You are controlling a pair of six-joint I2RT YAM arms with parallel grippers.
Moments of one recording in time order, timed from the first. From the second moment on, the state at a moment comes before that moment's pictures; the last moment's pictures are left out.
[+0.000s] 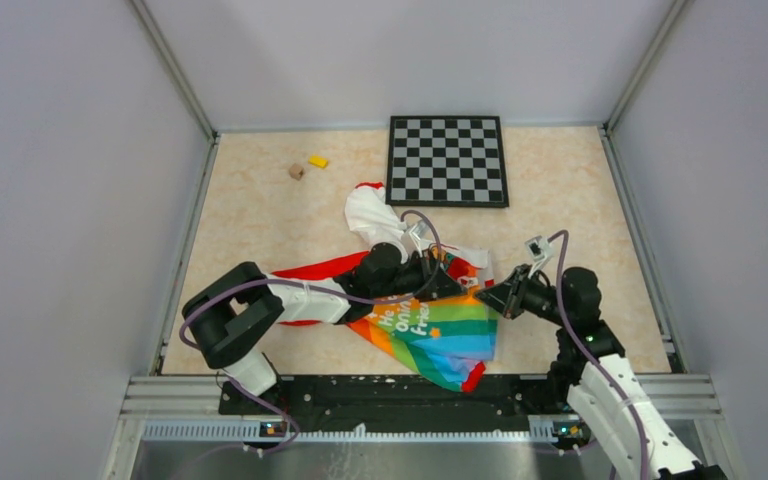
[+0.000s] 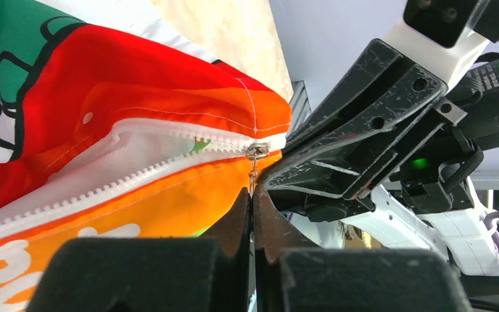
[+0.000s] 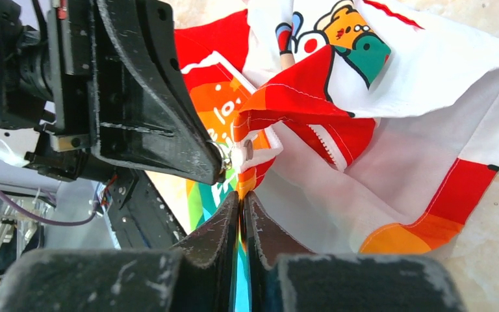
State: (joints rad) left arm -0.94 1.63 0.69 0.71 0.33 -1.08; right arm 0.21 0.48 0.19 -0.02 -0.71 0.53
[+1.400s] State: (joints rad) left arm -0.94 1.64 0.69 0.75 0.36 -1.11; right arm 0.21 0.67 0.19 0.16 -0.70 0.51
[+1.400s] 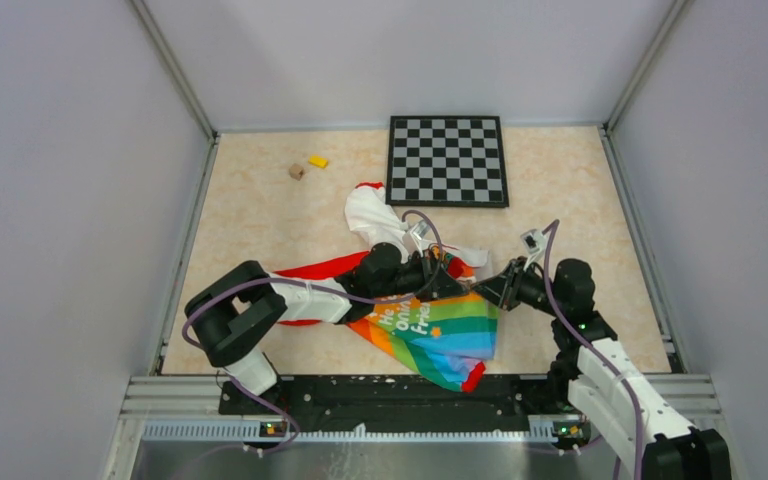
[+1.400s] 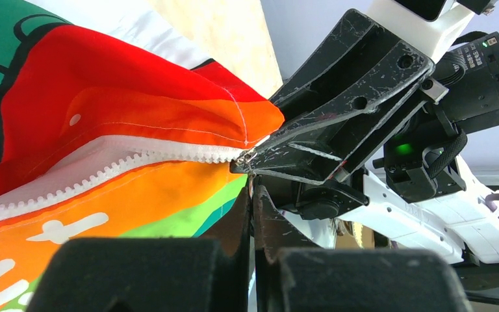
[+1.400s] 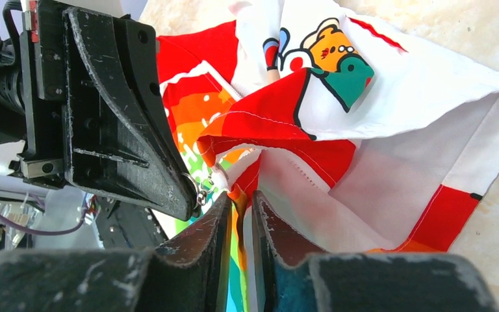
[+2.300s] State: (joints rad) left arm -0.77 1.64 0.77 0.41 0.43 -0.97; right arm 0.21 0.48 0.08 0.28 -0.53 0.79
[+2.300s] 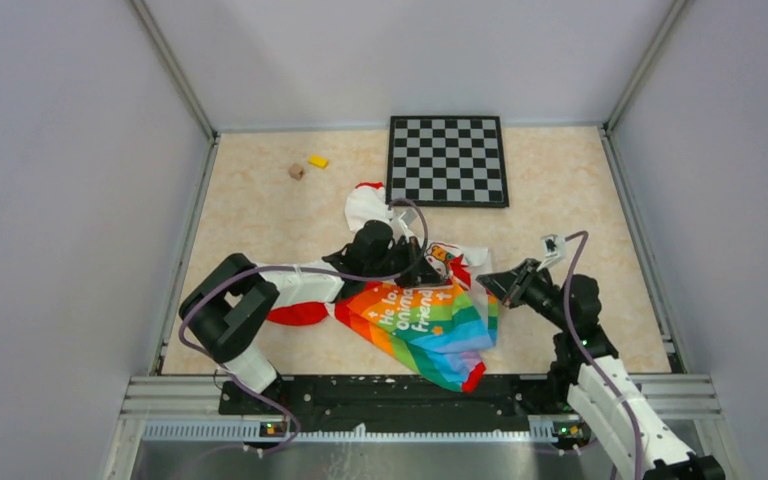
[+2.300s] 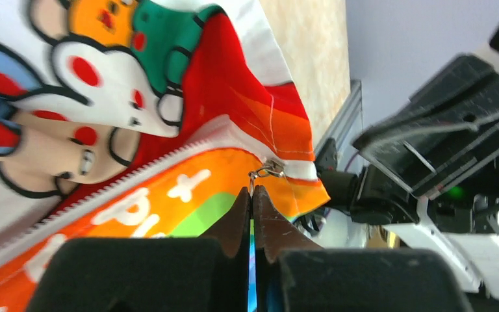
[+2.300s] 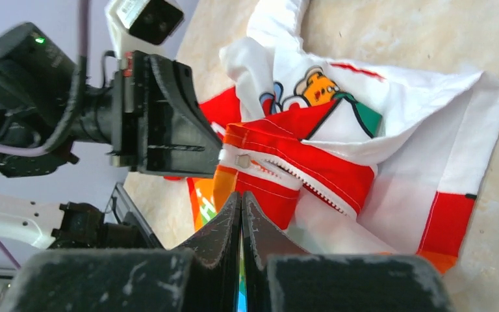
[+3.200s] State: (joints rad) left arm -0.83 1.66 0.78 0.52 0.53 -1.01; right arm 0.27 0.84 0.34 0.03 -0.70 0.41
